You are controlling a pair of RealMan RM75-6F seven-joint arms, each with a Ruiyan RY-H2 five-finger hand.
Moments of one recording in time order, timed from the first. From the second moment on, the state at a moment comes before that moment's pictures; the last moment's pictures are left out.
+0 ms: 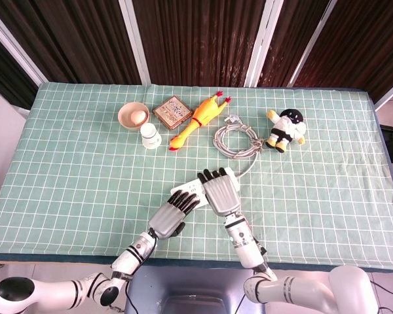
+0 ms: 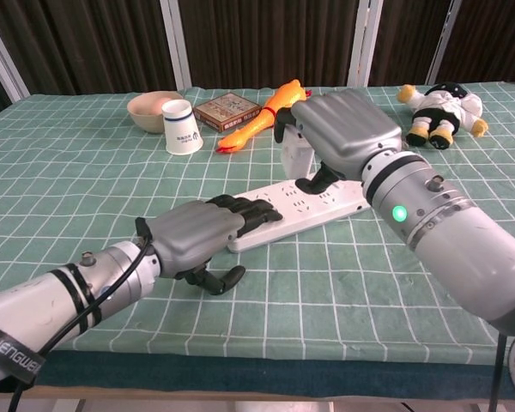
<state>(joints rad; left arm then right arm) -0.76 -1.87 -0.08 -1.28 1.27 0.92 0.44 0.69 -1.94 0.26 -1.27 -1.32 1.26 -0.73</state>
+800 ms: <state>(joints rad) -0.70 -1.66 -0.08 -1.51 1.46 1.10 0.29 0.54 -1.44 0.03 -1.58 -1.34 1.22 -0.97</state>
